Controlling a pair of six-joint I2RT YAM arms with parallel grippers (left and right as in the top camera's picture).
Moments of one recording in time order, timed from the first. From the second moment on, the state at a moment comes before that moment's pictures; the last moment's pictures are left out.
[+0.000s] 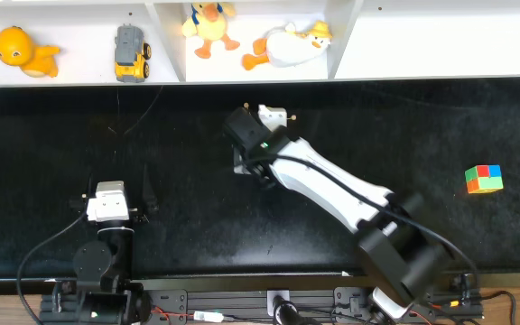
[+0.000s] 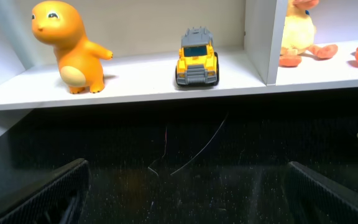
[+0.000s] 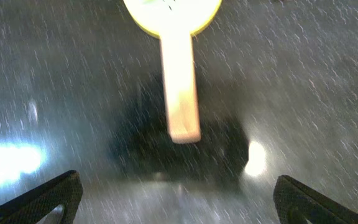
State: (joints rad) left arm -0.05 0.01 0.01 -0.07 -0.14 0.09; right arm 0.76 1.87 1.28 -0.76 0.24 0.78
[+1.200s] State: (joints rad) left arm -0.05 0.01 0.01 -0.07 -0.14 0.09; right arm 0.61 1.50 1.17 -0.93 0.40 0.83
